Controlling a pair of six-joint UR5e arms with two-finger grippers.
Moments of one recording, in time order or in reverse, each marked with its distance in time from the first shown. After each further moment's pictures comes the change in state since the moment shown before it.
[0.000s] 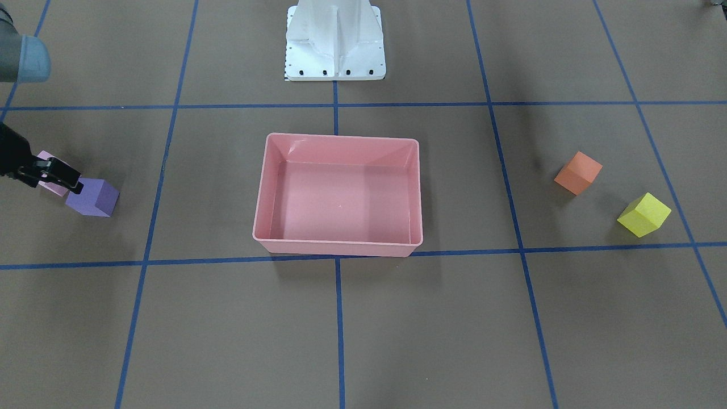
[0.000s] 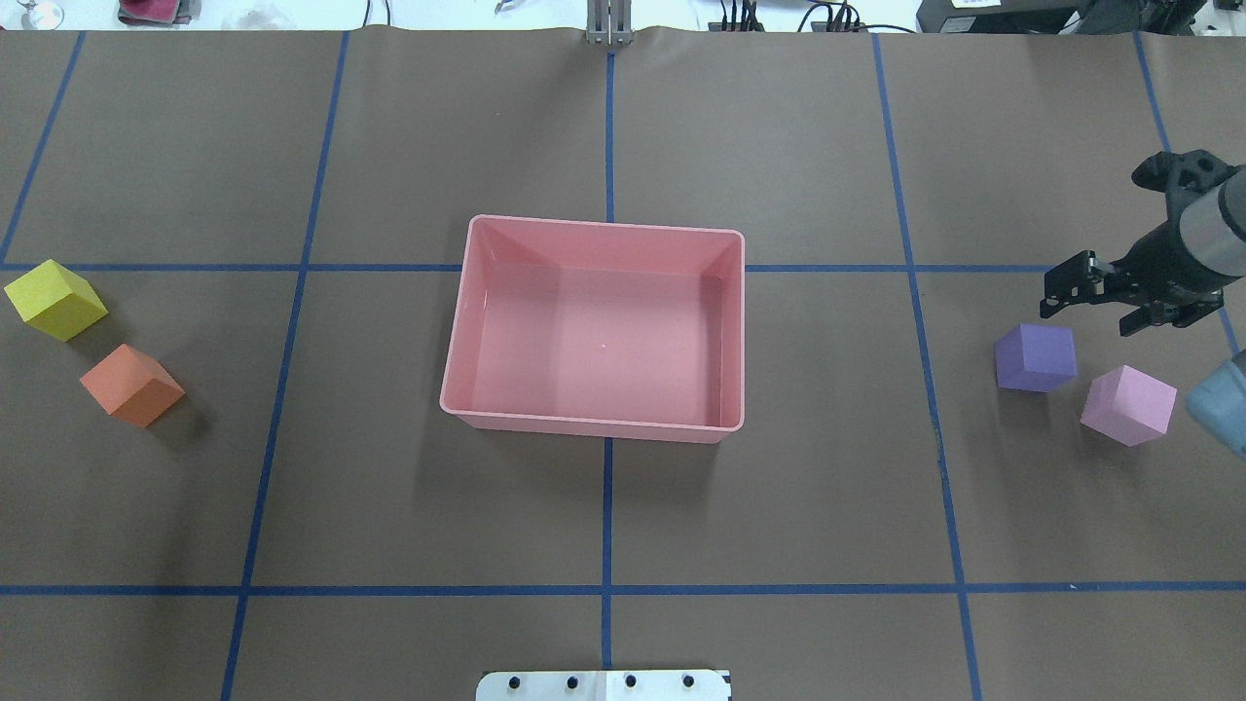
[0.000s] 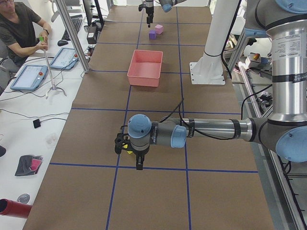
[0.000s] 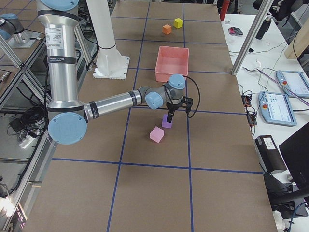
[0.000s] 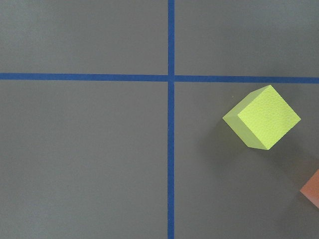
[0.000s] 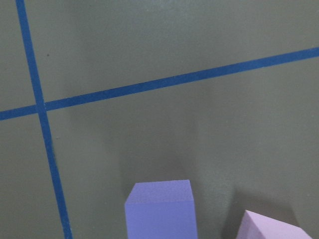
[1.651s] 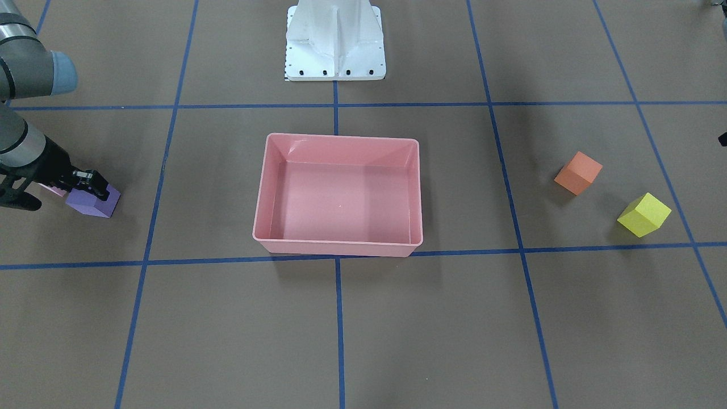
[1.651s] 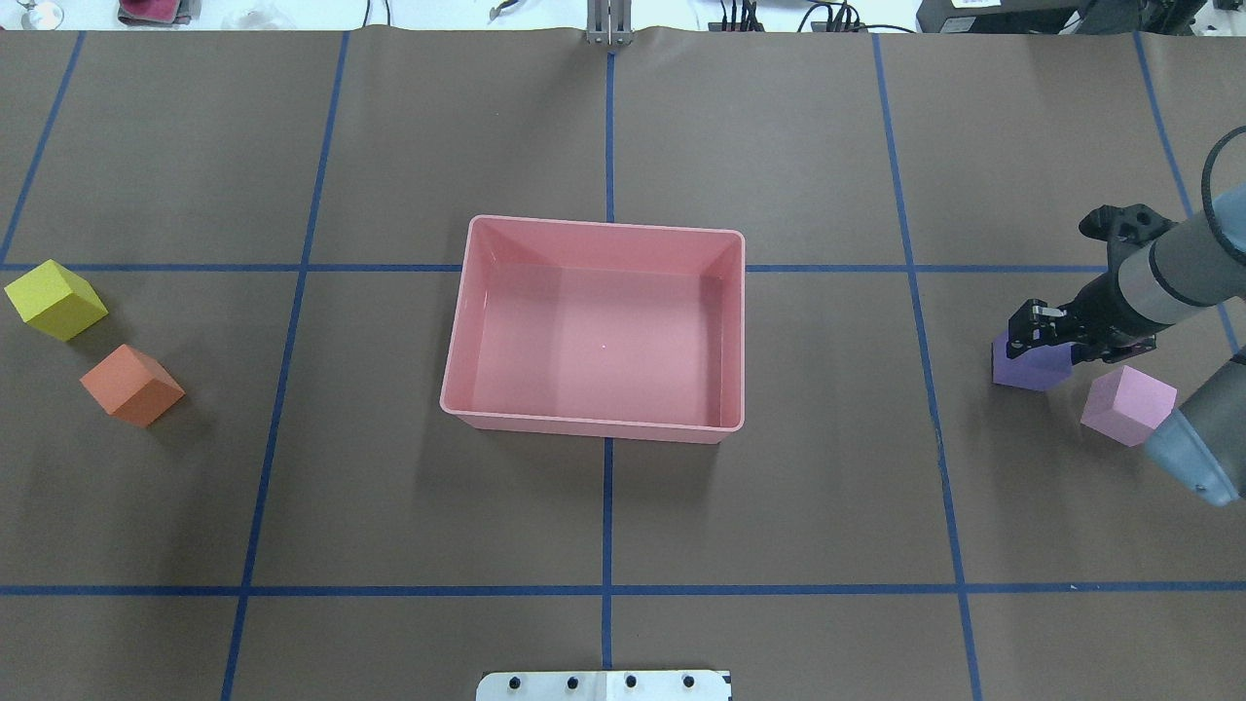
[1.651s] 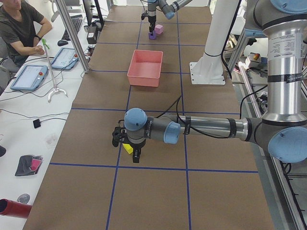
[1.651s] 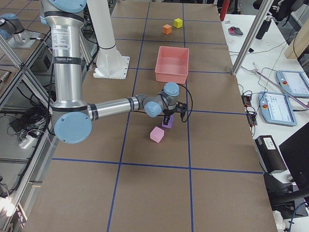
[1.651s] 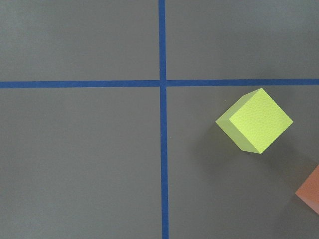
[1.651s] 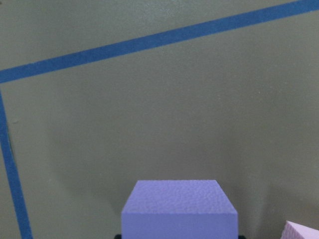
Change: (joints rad) left arm 0.101 -0.040 0.000 -0.081 0.004 -0.117; right arm -0.093 0.009 -0.079 0.136 -0.039 0.082
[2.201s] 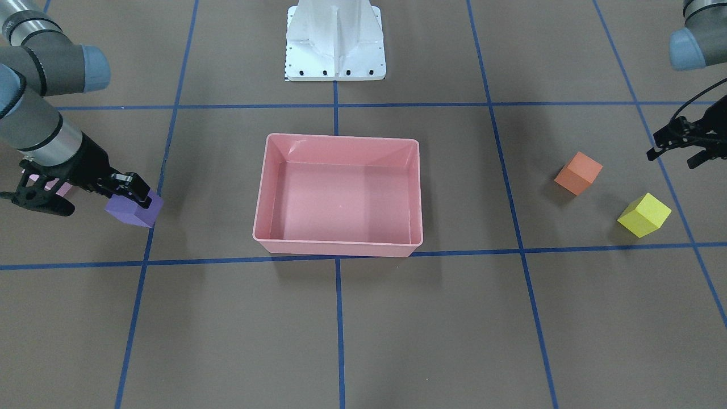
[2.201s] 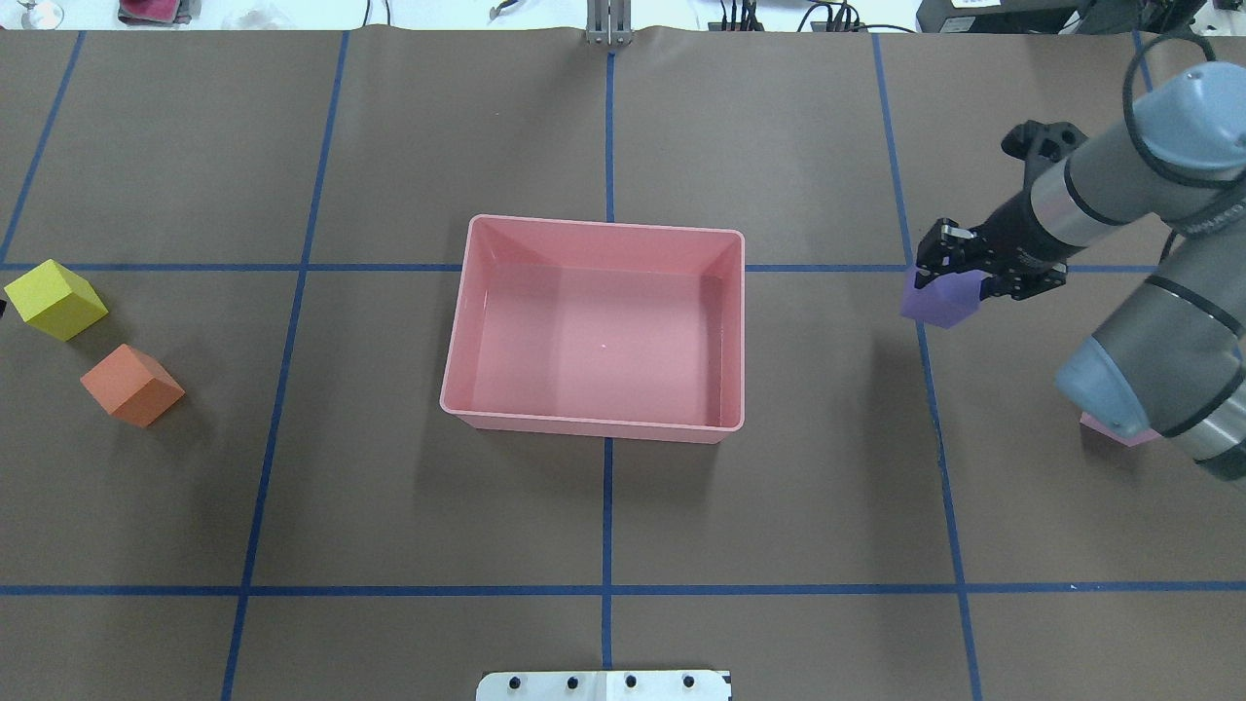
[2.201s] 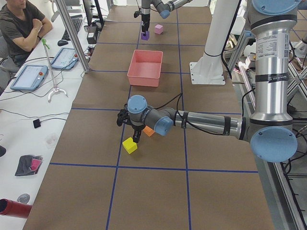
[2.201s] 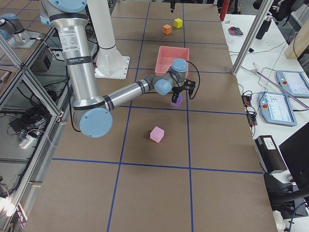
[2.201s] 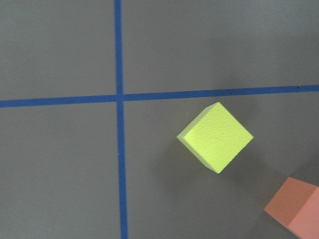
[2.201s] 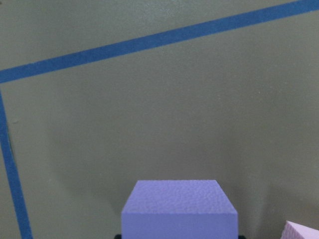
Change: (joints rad) left arm 0.228 -0.014 -0.018 -0.239 0.006 -0.193; right arm -0.009 0.280 0.061 -0.222 0.005 0.159
